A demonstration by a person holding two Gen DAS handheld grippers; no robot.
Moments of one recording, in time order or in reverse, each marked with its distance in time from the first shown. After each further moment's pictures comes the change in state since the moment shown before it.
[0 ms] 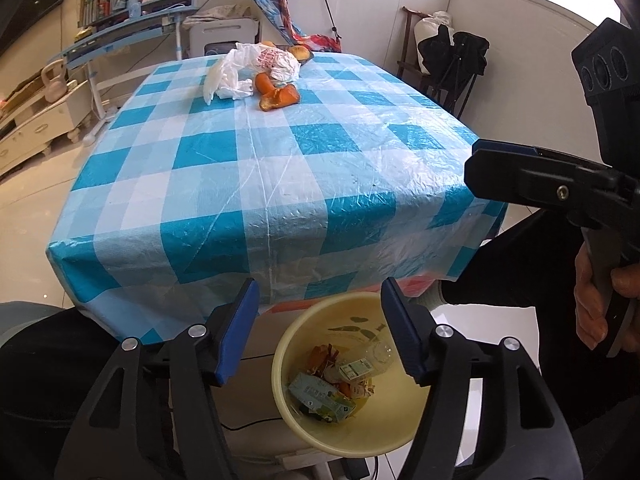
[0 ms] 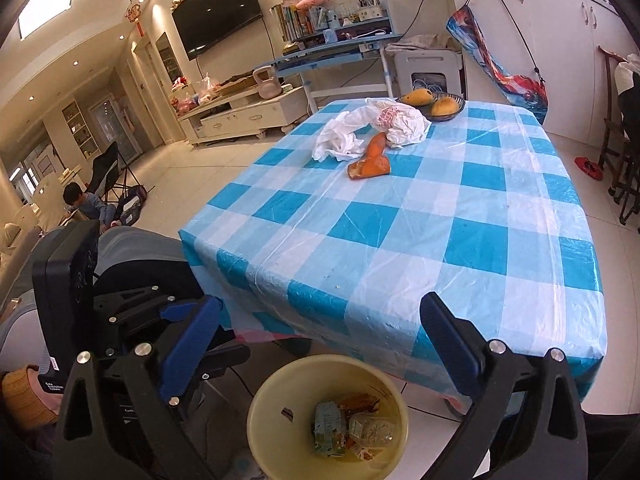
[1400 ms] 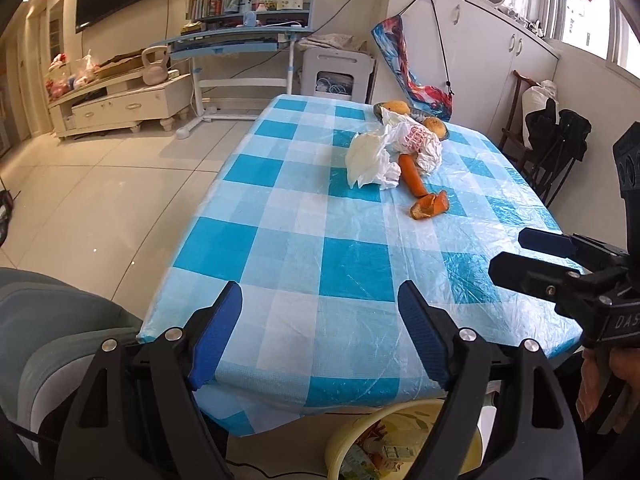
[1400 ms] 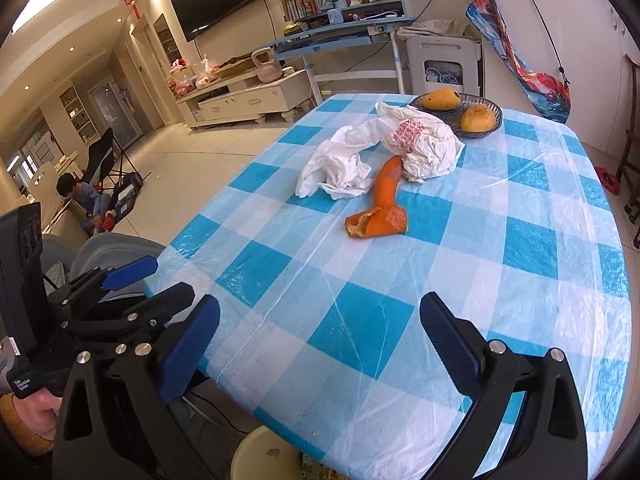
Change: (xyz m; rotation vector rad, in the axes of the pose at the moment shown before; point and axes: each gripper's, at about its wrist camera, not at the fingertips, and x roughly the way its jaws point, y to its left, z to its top) left arm 0.009 0.081 0.078 -0.258 -0.118 0.284; right arm 0.079 -0.014 0.079 -0.029 0.084 0.012
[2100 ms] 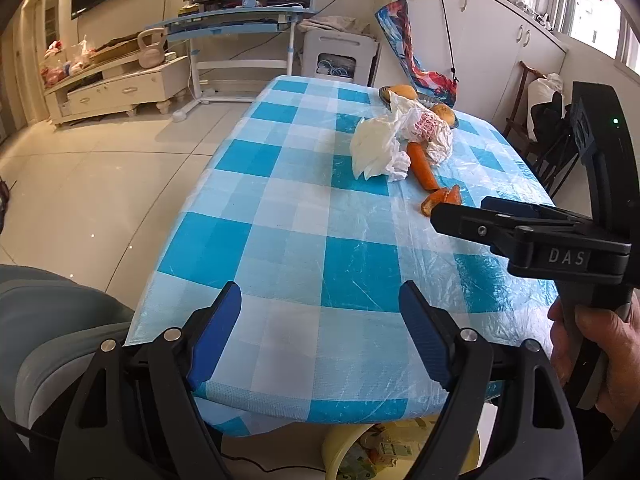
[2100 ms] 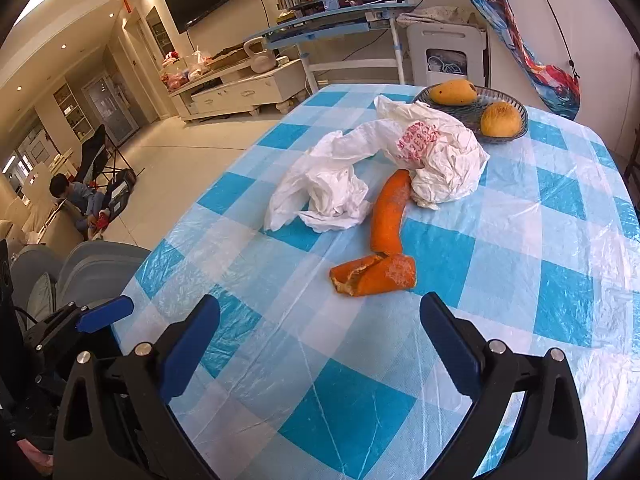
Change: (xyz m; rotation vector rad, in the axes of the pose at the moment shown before) left arm 0.024 0.000 0.012 -0.011 0.066 -0.013; right arm 0.044 -0.012 0.028 0.011 0.045 0.001
